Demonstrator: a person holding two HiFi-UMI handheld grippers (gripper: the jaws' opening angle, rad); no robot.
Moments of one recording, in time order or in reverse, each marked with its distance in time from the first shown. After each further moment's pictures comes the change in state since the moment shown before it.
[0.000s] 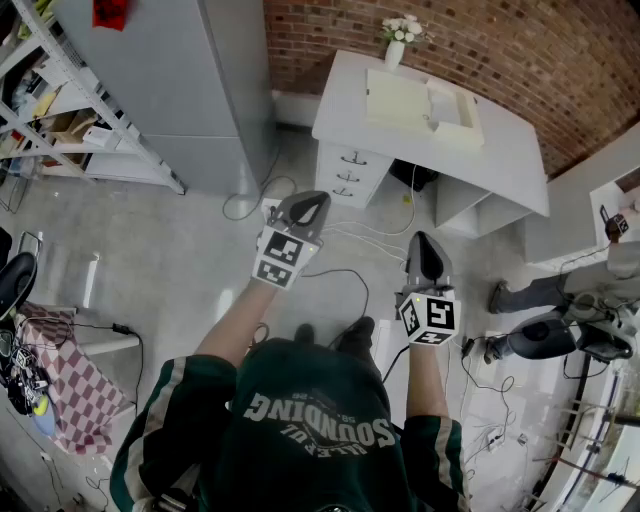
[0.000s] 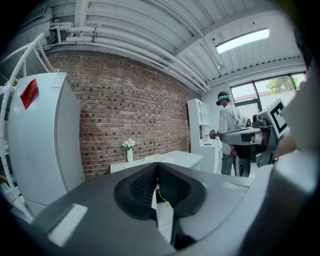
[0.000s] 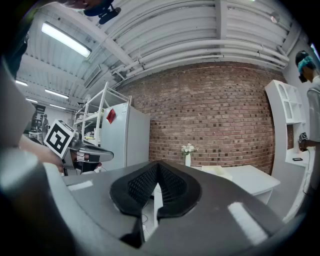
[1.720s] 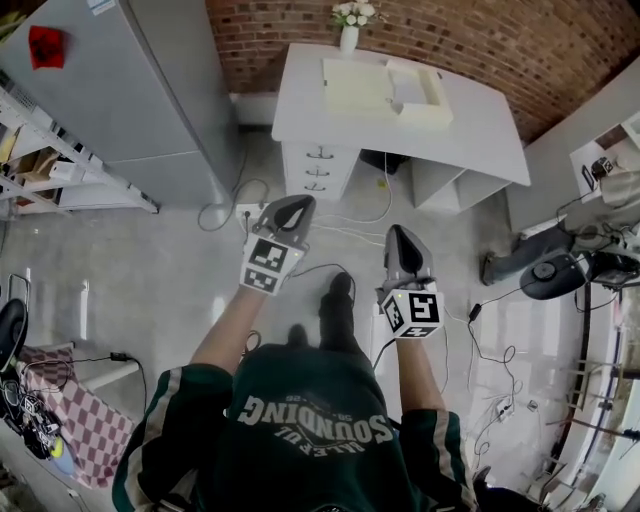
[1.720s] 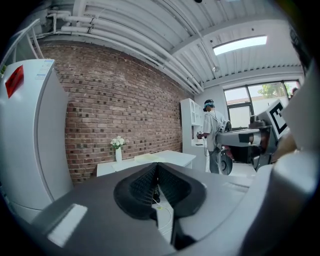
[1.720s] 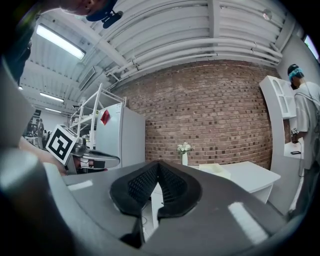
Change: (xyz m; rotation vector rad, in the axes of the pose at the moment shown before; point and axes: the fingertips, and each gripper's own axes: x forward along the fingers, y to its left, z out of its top) left arm 0.053 -0.018 -0.014 0.007 0.005 -0.107; right arm 0.018 -0.022 -0.012 0.052 -0.011 -0.029
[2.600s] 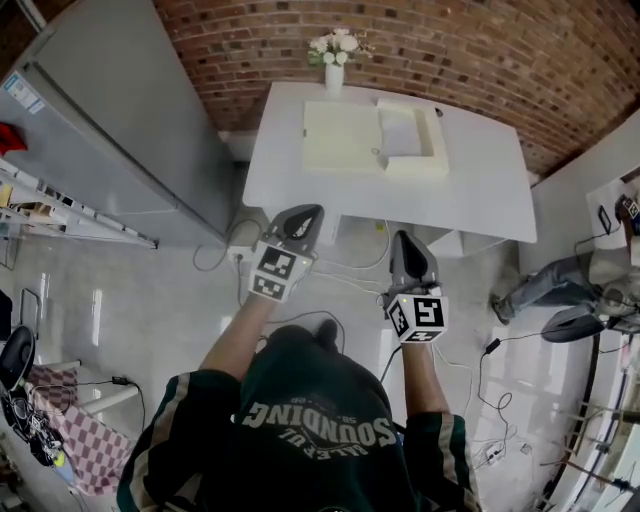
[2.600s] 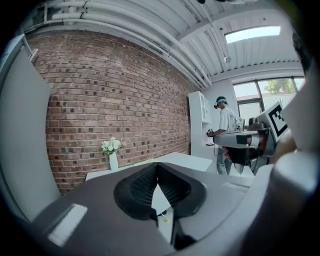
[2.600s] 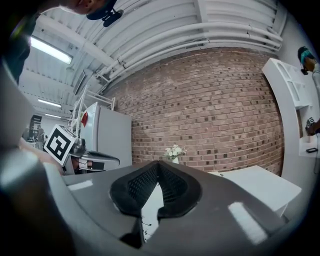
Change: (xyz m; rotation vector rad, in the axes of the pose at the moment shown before) left arm 0.258 0.043 0.058 -0.004 0.023 0.038; right arm 0.174 -0.211 0.033 0.035 -0.016 0.047
